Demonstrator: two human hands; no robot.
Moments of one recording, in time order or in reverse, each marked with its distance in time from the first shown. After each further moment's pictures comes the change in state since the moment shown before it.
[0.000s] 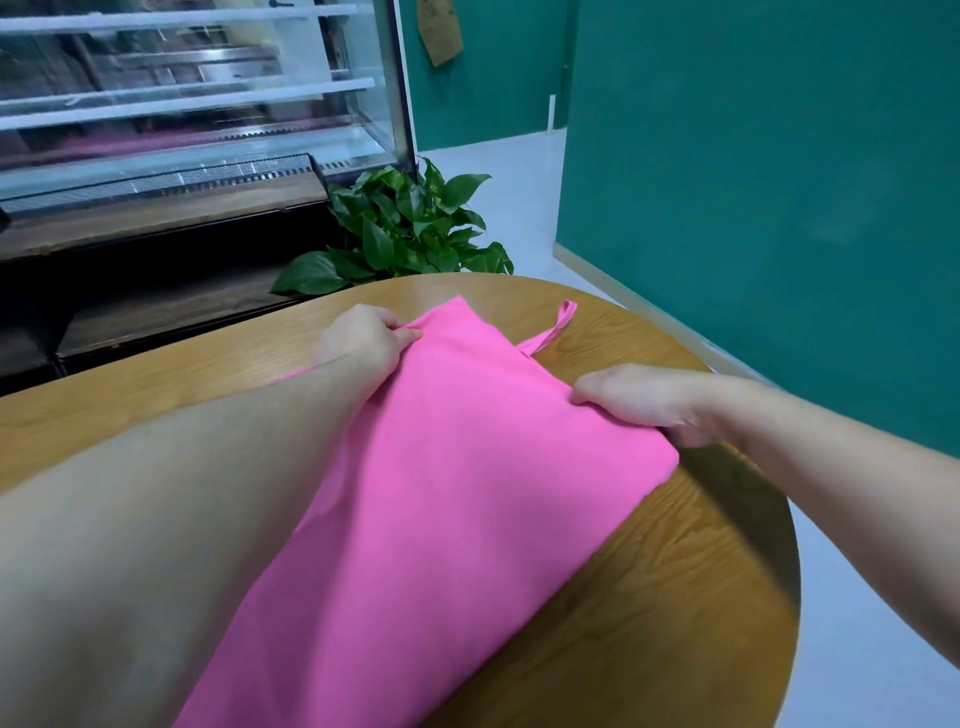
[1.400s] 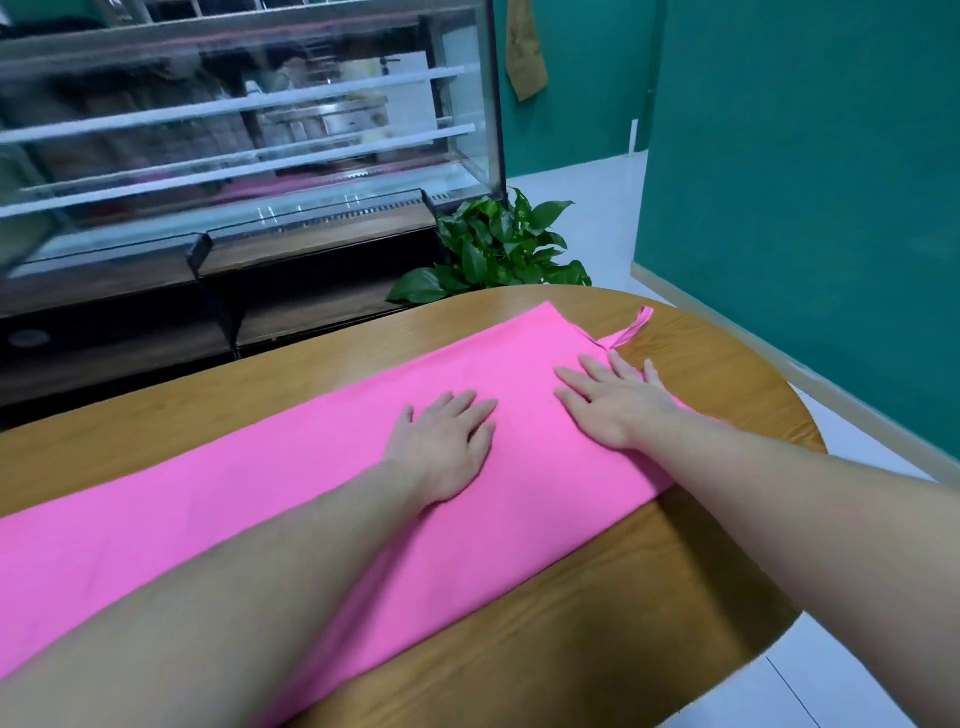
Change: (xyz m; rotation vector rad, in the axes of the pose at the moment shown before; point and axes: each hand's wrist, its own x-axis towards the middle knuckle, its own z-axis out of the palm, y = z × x) left_hand -0.167 -0.047 -0.026 0.382 -0.231 0.315; right_hand 0.023 -0.009 0.075 -0.867 0.340 -0.252
